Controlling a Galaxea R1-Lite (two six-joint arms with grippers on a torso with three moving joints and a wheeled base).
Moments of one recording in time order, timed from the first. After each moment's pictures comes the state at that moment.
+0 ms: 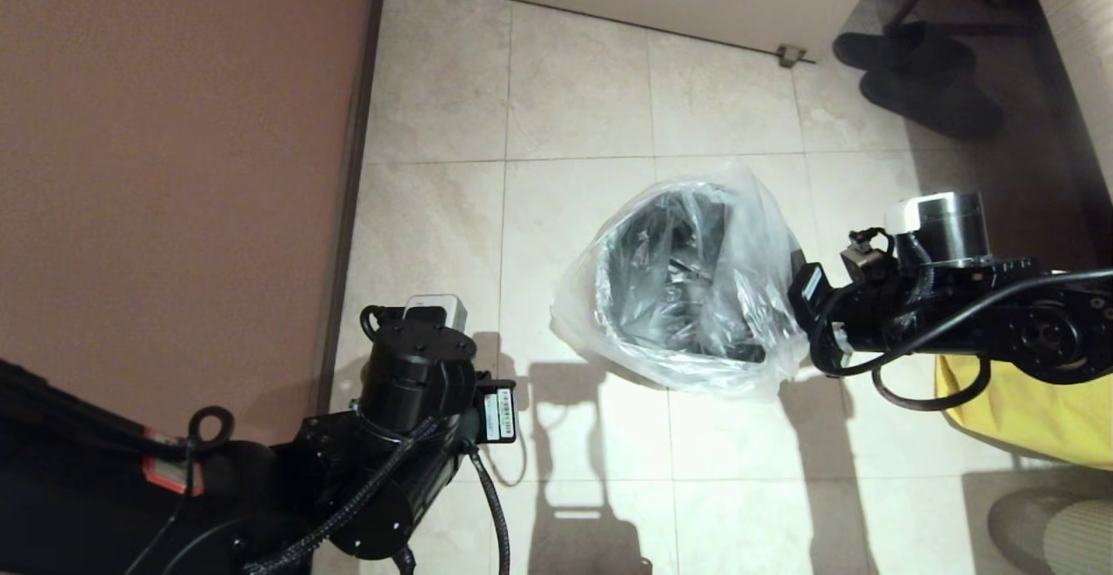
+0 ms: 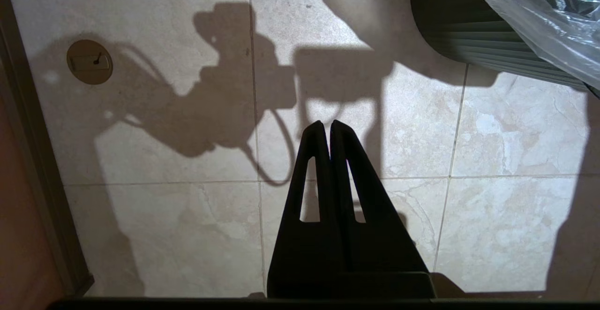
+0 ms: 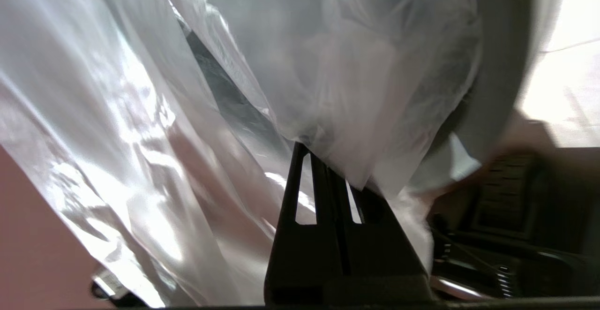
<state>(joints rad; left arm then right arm) -0.76 1.73 -0.63 -0.63 0.63 -0.31 0.25 1.82 -1.07 -0.23 0.45 1.04</state>
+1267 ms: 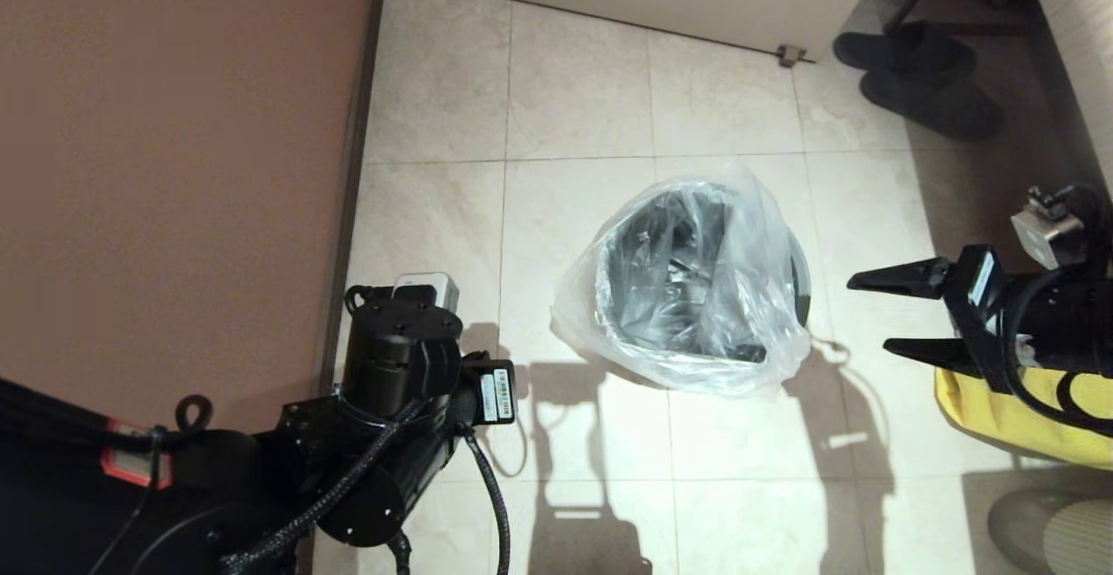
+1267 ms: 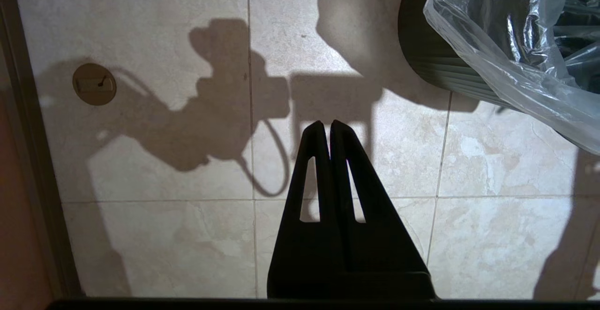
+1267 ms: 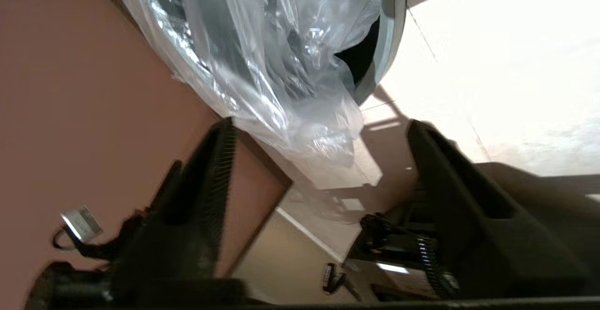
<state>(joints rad) -0.77 1.69 -0.65 -0.64 0.64 -0.30 0.17 1.41 -0.93 -0.01 0.34 0.85</state>
